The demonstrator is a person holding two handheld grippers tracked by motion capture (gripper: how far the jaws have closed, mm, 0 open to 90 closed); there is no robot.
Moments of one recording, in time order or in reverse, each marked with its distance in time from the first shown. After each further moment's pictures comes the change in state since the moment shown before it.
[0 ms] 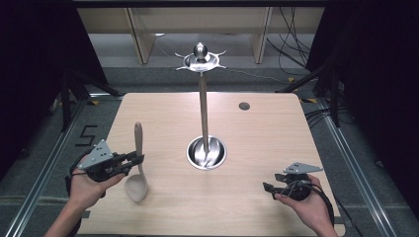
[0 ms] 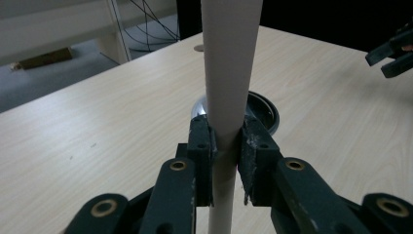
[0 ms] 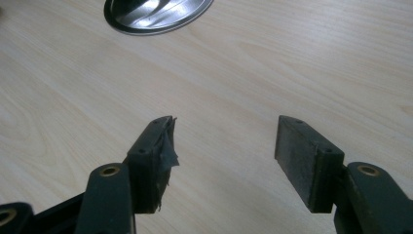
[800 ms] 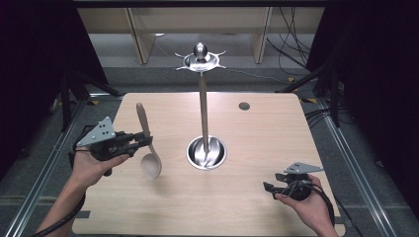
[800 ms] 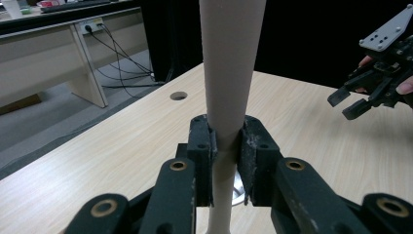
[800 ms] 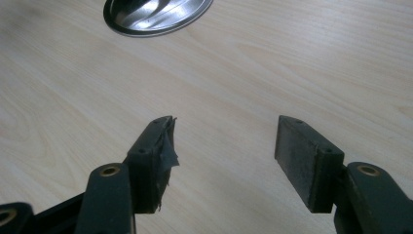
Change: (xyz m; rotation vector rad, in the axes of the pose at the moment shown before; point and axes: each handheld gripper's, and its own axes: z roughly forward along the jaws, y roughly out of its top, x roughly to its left) left arm 0.007 0.061 0.014 -0.082 -0.132 0.086; right arm -0.001 0.000 -0.002 -0.008 -0.012 -0.002
